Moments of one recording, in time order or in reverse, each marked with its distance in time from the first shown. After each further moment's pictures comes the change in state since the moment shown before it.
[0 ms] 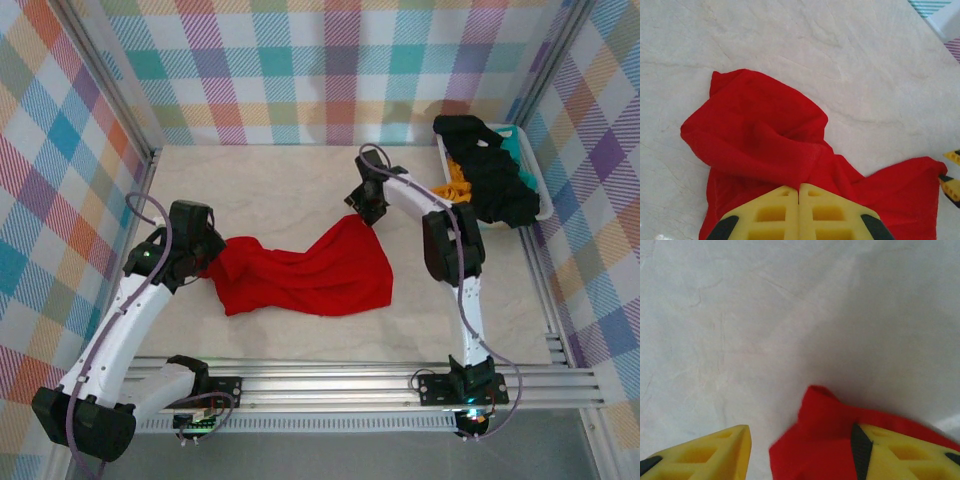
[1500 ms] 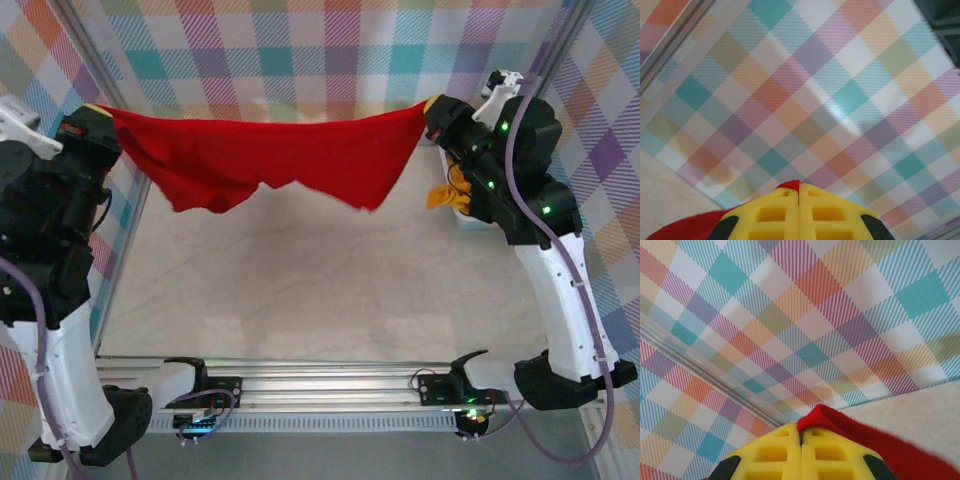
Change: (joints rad) left arm 0.217 0.125 1.033 0.059 0.076 0.108; right arm -0.037 -0.998 -0.001 0.112 0.069 -0.473
